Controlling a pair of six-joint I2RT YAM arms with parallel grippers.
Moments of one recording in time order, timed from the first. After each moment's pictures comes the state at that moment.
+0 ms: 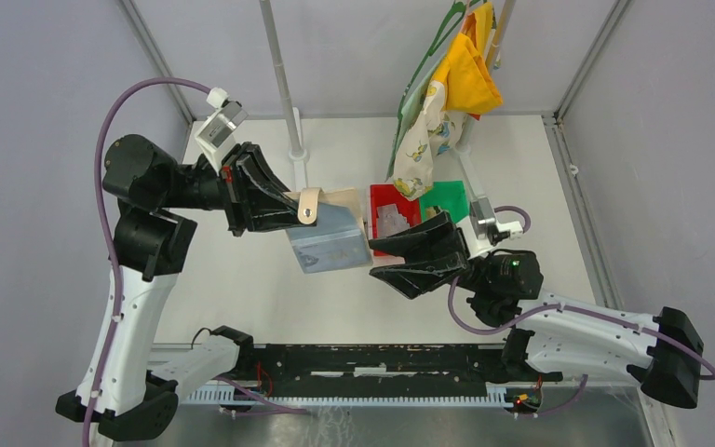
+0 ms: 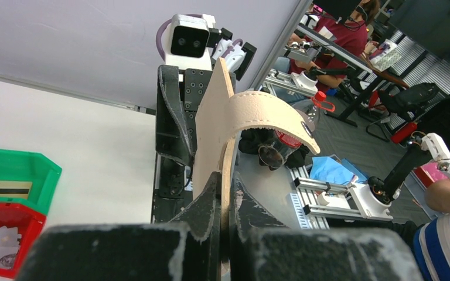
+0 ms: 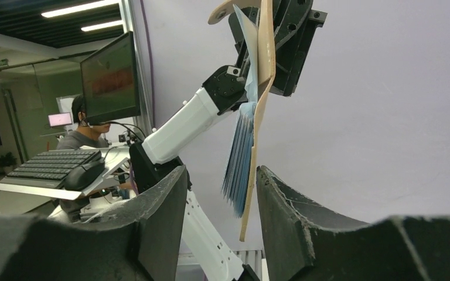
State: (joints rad) left arm -0.34 1.00 1.52 -0.20 1.31 -0.70; right arm 1.10 0.97 0.62 1.15 -0.35 0.52
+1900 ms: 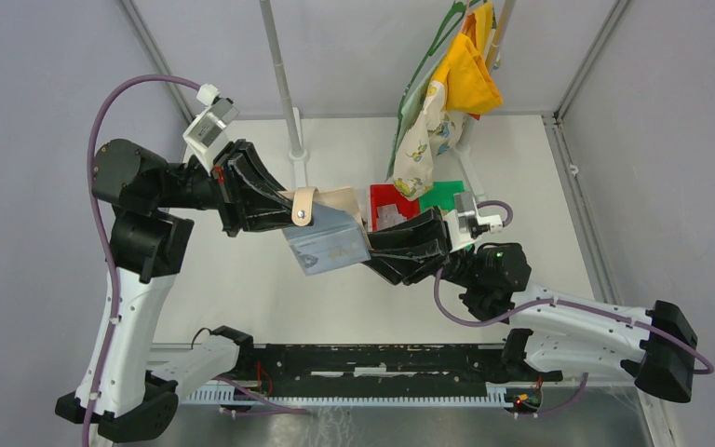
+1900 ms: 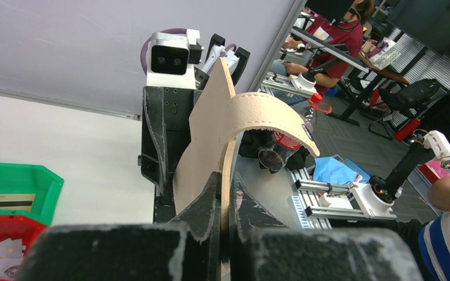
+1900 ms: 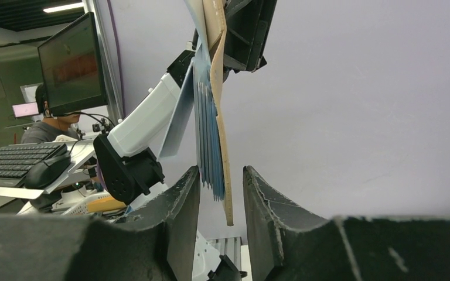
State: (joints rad) left arm -0.34 1.00 1.53 -0.12 1.32 -0.76; right arm 1.10 1.02 0.67 1.06 -0.31 0.43
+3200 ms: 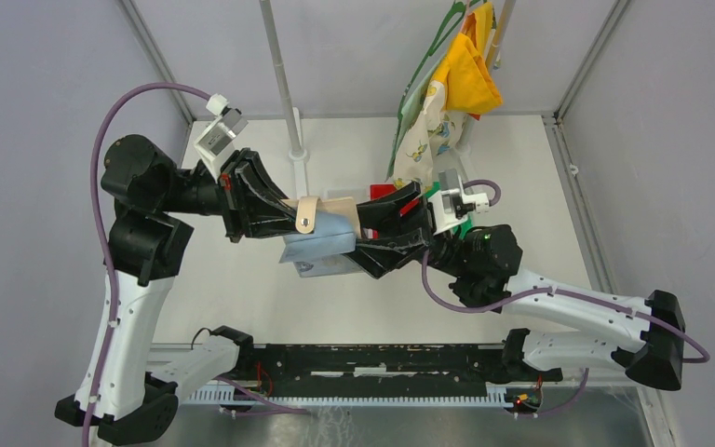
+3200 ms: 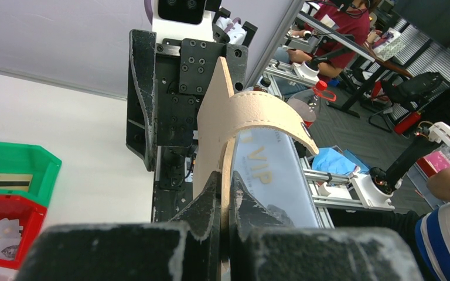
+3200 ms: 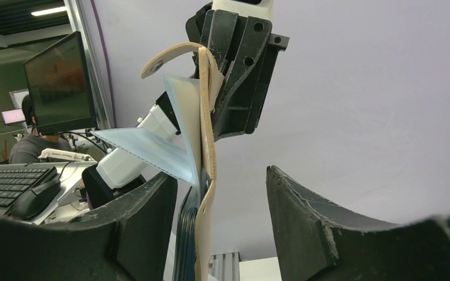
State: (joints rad) left arm -0.34 0.99 1.53 -0.31 1.34 -0.61; right arm 1.15 1.11 0.90 0.90 -0.24 0.40
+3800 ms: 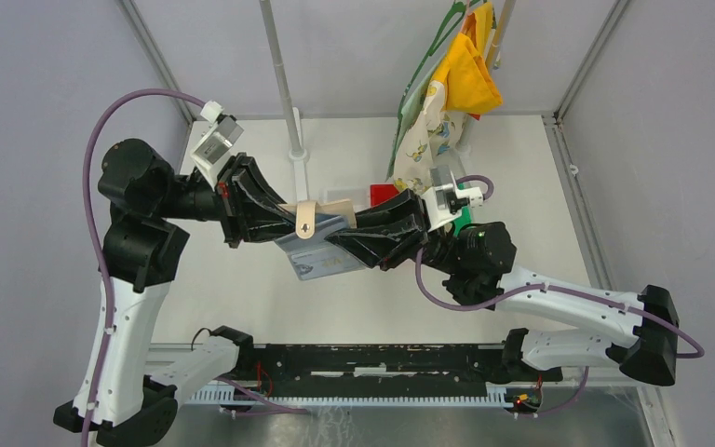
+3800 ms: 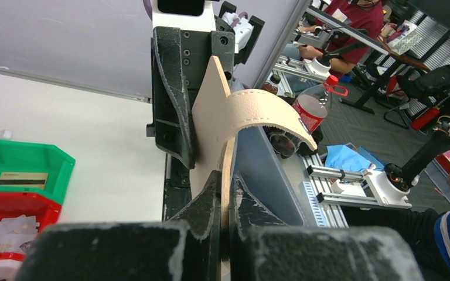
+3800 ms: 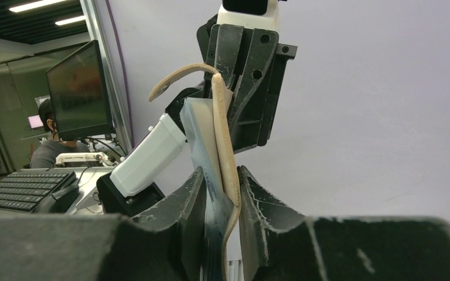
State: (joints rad) left arm -0.33 0.97 1.53 -0.37 1.34 -0.52; right arm 1.15 1.15 0.93 0.93 -0.26 0.44
